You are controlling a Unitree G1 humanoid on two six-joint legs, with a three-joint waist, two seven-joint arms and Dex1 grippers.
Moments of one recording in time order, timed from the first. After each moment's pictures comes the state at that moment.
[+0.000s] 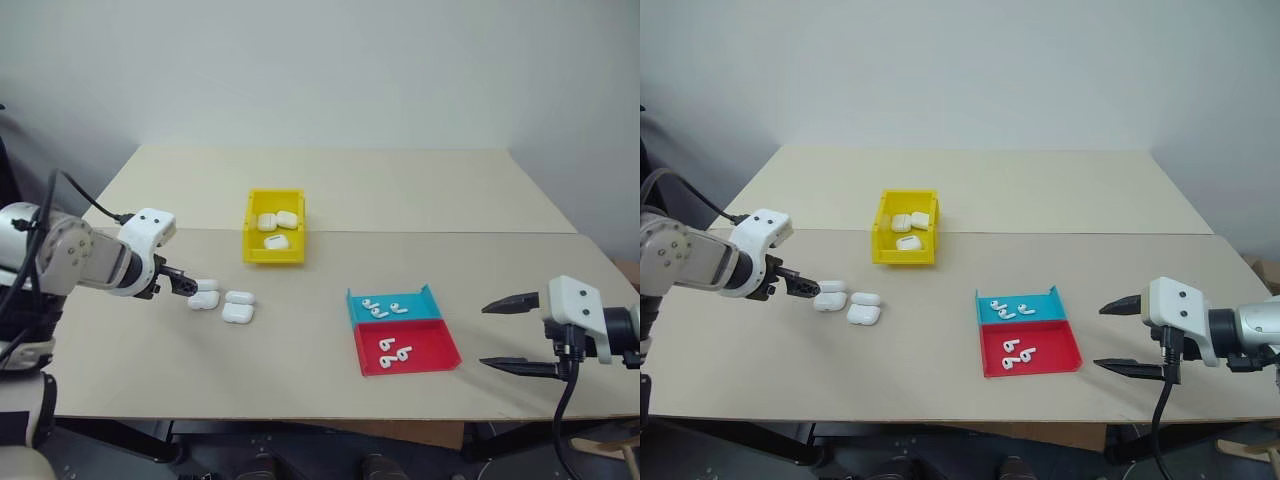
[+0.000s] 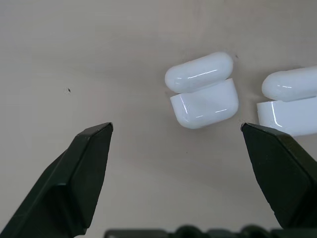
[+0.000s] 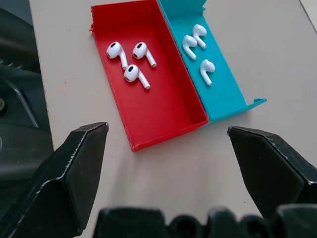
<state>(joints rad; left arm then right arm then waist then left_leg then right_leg) -0.94 1.02 -0.19 0.13 -0.88 1.61 -0.11 -0.01 -1.13 -0.32 -0.22 0.42 0.22 1.33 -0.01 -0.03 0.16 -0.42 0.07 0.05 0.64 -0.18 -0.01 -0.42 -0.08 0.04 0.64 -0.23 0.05</state>
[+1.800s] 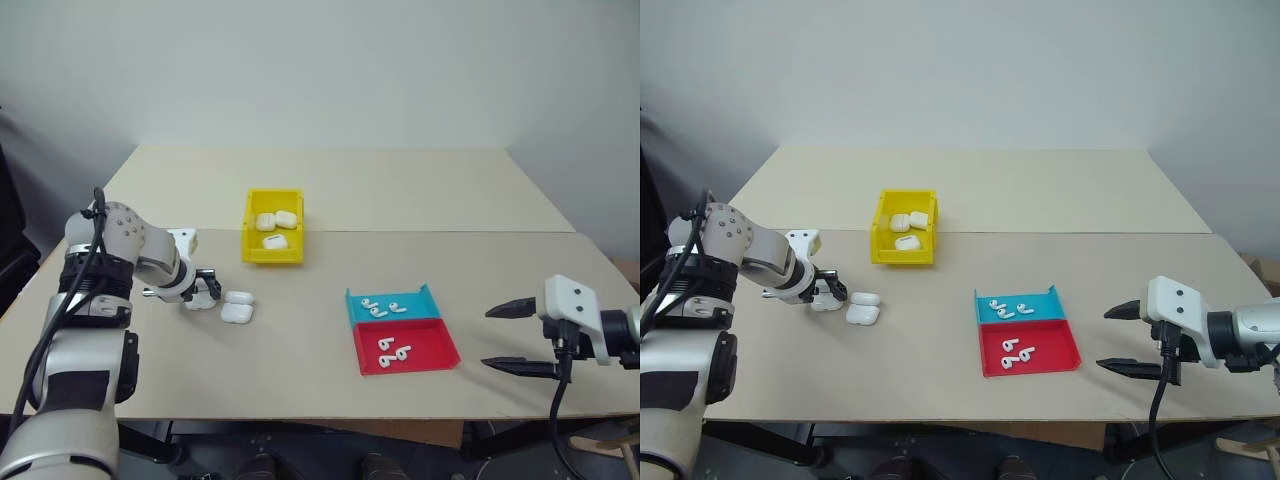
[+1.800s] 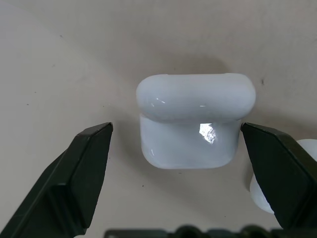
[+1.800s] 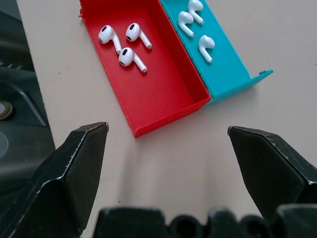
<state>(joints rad) -1.09 0.70 -0.05 0.66 -0.94 1.61 0.38 -0.02 -1.14 -0.29 -0.19 0.41 0.29 1.30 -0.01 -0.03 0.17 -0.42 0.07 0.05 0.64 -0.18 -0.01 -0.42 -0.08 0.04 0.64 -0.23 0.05</state>
